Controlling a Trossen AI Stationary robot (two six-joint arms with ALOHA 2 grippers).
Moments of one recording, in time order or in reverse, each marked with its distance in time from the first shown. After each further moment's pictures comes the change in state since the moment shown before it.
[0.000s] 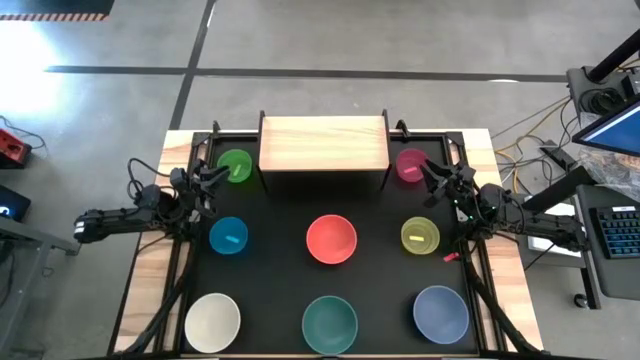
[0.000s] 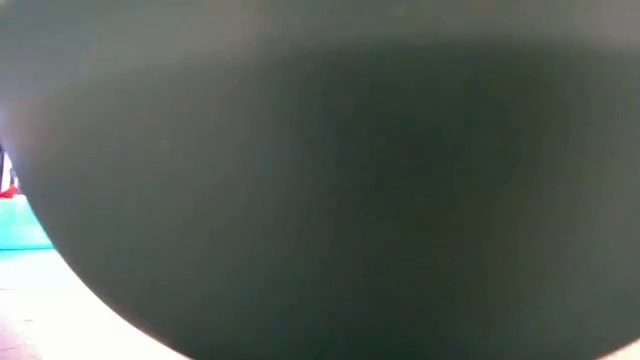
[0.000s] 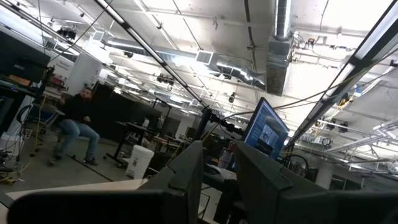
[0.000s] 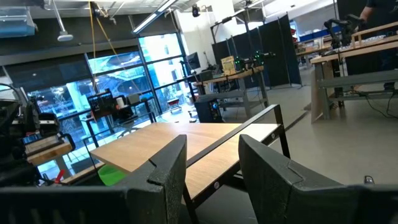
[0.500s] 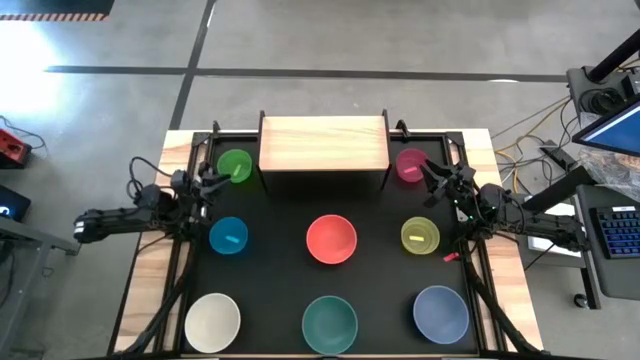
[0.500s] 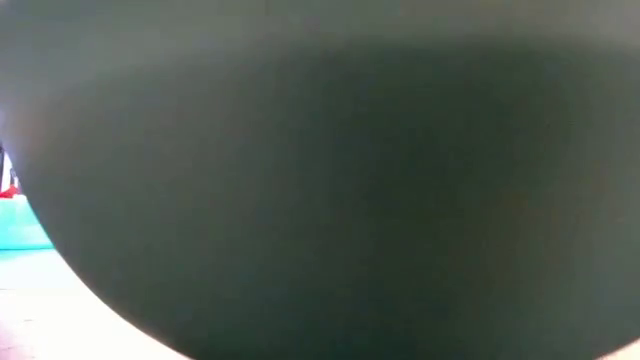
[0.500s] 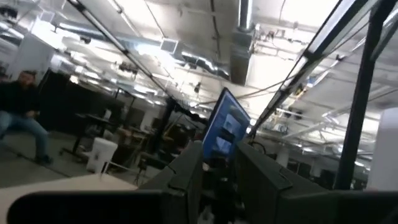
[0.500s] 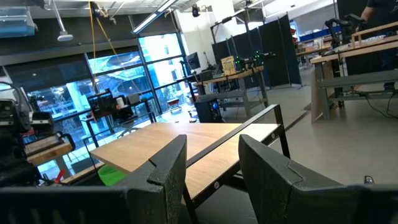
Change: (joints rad) left arm 0.000 0.001 0.022 -0.042 0.168 -0.056; right arm 0.000 0.000 0.000 0.000 0.000 0.000
